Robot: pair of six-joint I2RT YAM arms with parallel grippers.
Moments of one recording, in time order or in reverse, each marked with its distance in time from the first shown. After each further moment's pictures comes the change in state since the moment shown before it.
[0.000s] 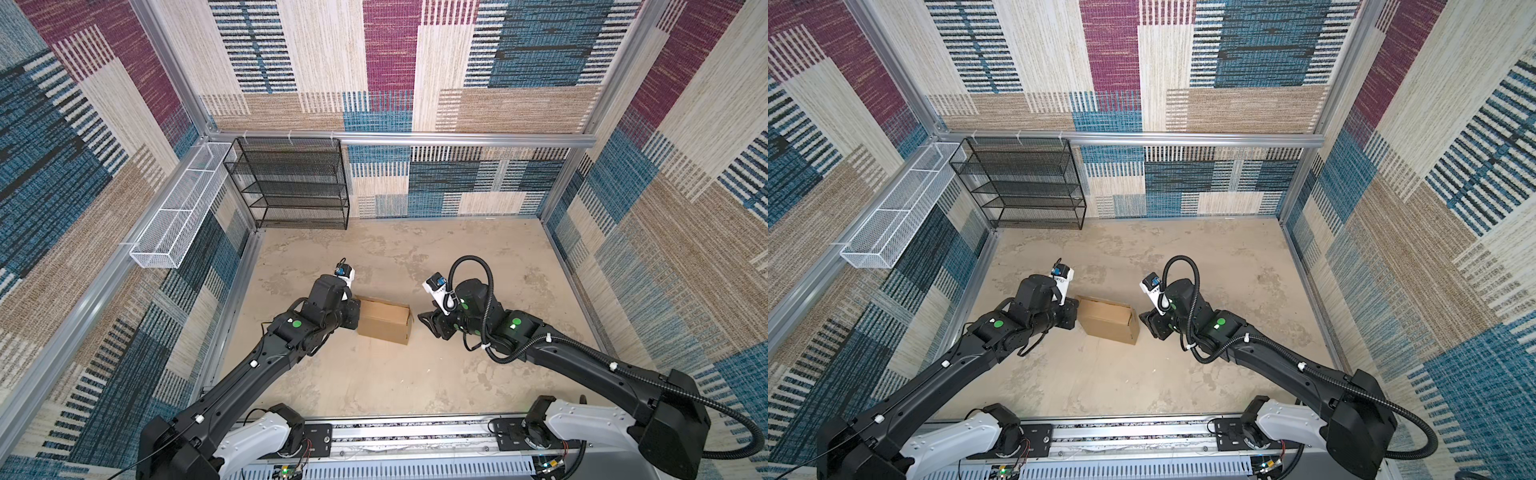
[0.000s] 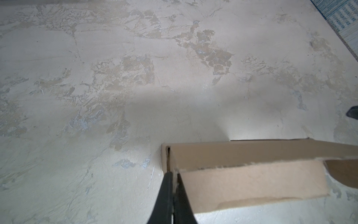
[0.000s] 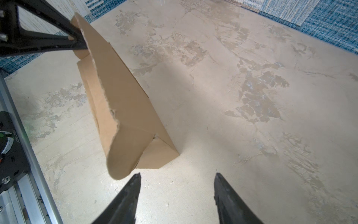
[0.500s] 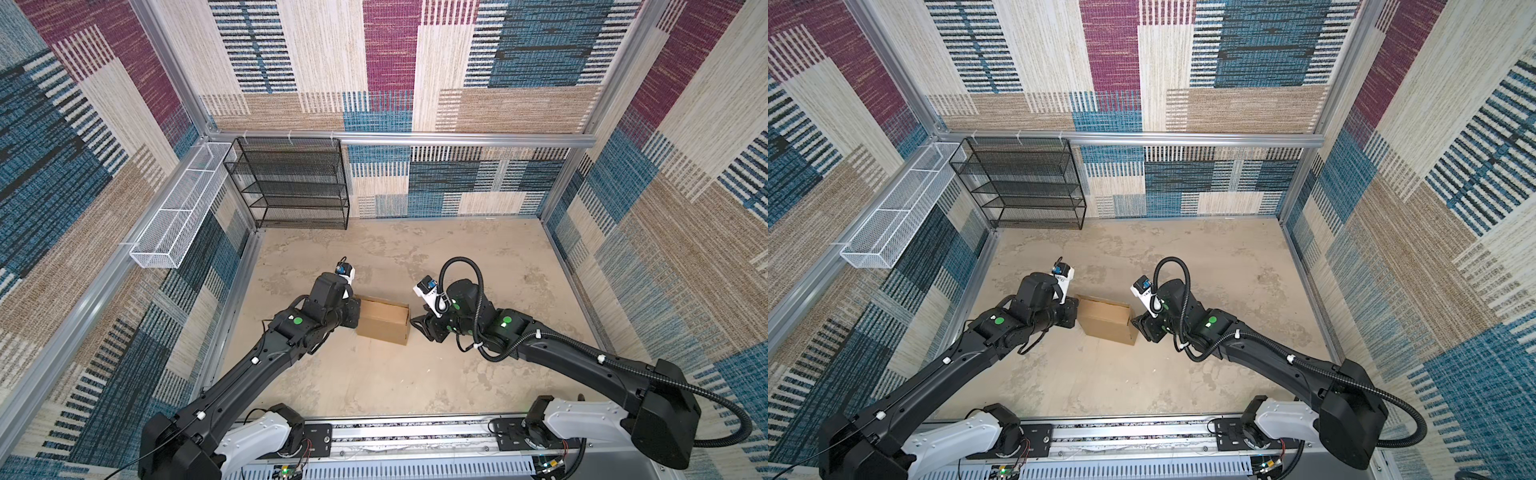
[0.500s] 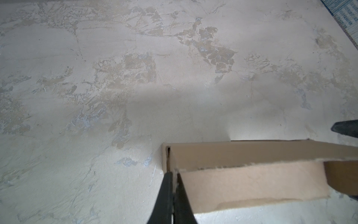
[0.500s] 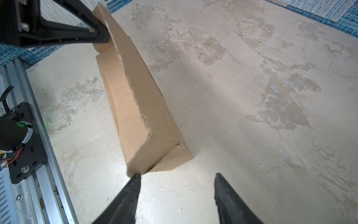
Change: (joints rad) left arm 0.000 0.018 0.025 -0.027 -0.005 0.000; right arm 0.029 0.063 0.023 0.024 -0.048 -0.005
